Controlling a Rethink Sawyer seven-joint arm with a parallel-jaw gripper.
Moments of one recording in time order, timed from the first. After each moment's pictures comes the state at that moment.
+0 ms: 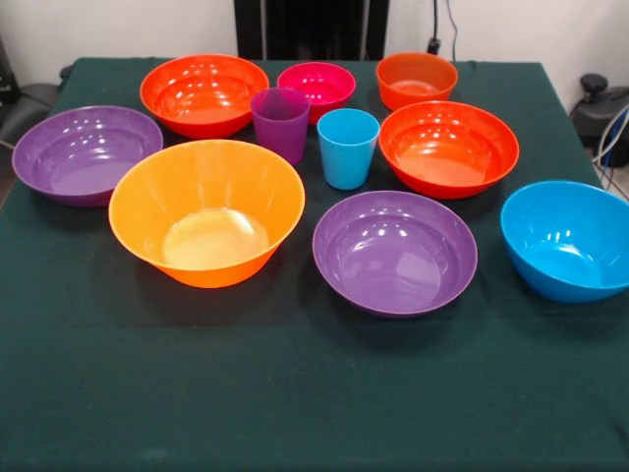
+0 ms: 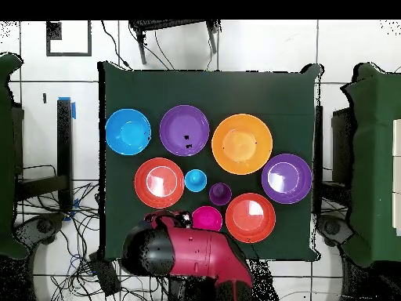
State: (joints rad) arm -0.13 -1.08 -0.02 2.17 -0.06 0.45 1.58
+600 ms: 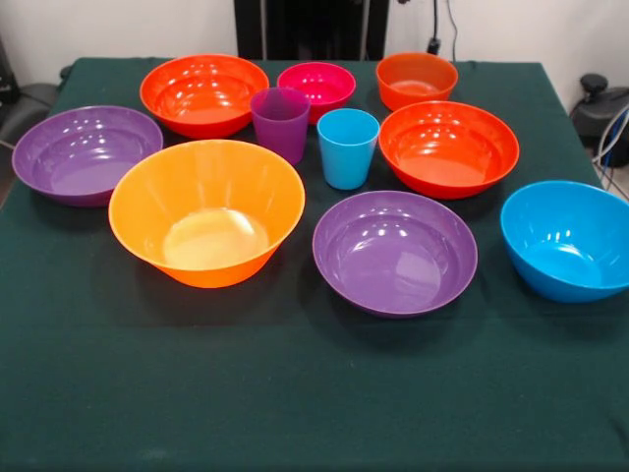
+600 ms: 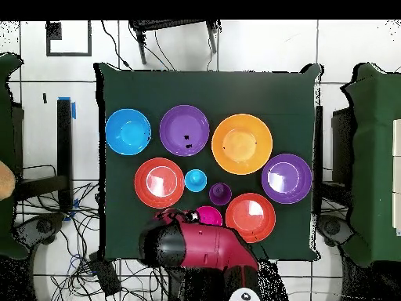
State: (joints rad) arm -0.17 -0.97 -0.02 2.17 -0.10 0.39 1.58
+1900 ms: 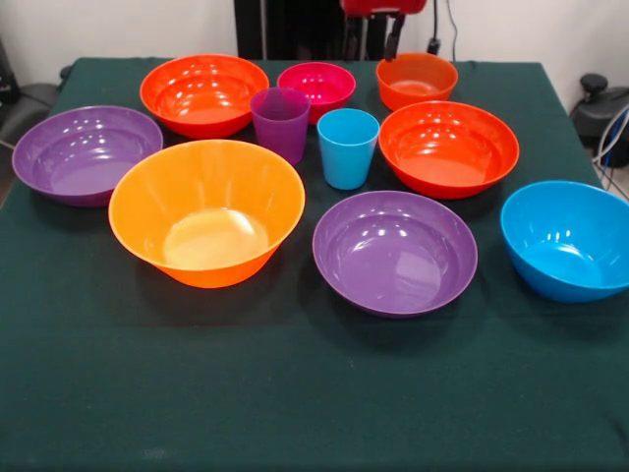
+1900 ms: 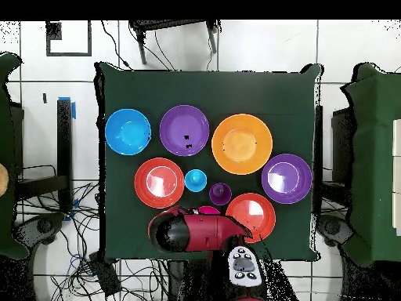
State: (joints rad) arm -0.18 -0.71 -0.01 2.09 -0.19 0.25 1.58
